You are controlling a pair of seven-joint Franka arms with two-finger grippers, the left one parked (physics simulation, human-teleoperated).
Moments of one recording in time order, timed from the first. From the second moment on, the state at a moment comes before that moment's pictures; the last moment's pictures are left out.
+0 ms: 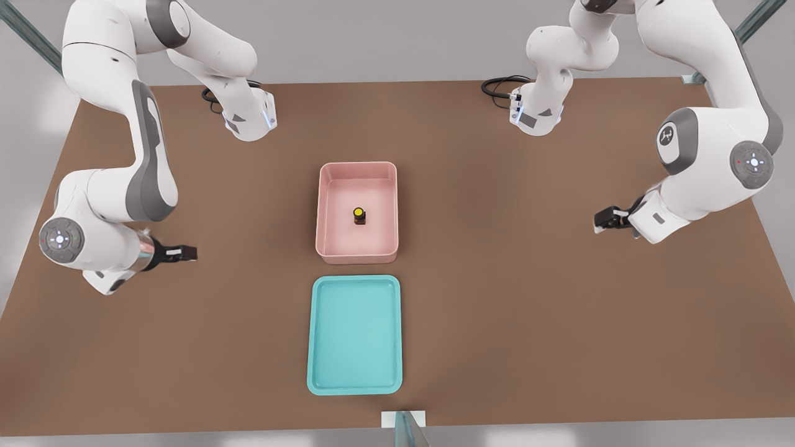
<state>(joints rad) -0.22 0.38 0.28 -1.47 -0.11 1.63 -0.03</state>
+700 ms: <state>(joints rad) 0.28 0.21 0.30 -2.05 0.01 2.08 0.45</state>
